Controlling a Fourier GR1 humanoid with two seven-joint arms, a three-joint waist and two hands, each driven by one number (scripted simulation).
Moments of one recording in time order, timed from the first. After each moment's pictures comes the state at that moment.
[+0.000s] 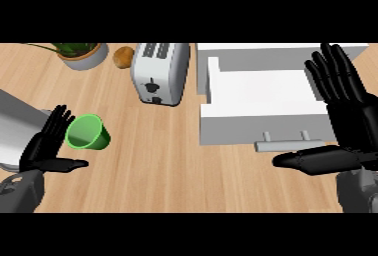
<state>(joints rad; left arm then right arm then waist) -0.45 0.42 0.27 -0.35 0.04 -0.41 -0.75 -0.26 -0.16 -0.07 -1.87 -0.09 0.15 0.09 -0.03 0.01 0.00</state>
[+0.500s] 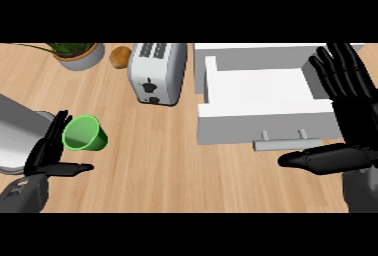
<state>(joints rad) -0.49 0.41 0.28 -0.22 0.01 -0.36 -0.86 -0.29 -0.18 -0.09 -1.88 -0.13 0.17 0.13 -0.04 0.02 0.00</state>
